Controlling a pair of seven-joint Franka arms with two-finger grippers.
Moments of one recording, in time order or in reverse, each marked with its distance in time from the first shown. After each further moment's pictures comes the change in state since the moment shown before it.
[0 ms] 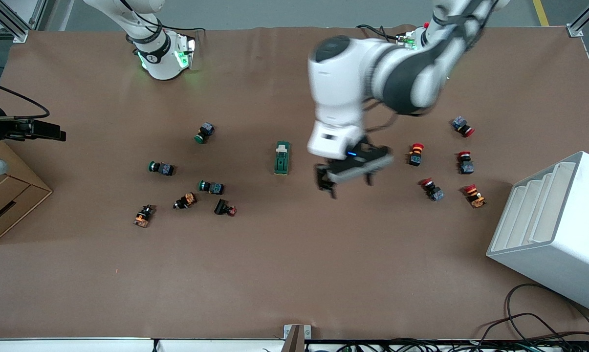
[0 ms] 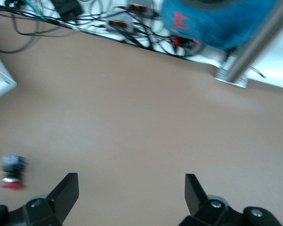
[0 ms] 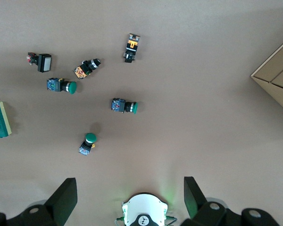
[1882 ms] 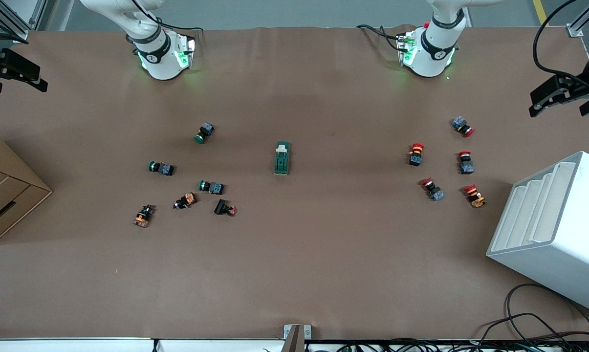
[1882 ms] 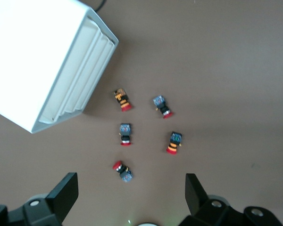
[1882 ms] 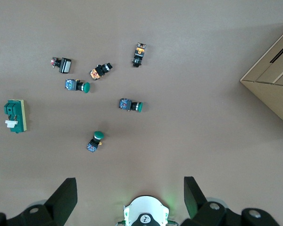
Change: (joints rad) left arm 0.234 -0.427 0.418 0.001 -0.595 -0.553 1.175; right arm 0.174 -0.312 -0.179 -0.189 0.026 0.048 -0.017
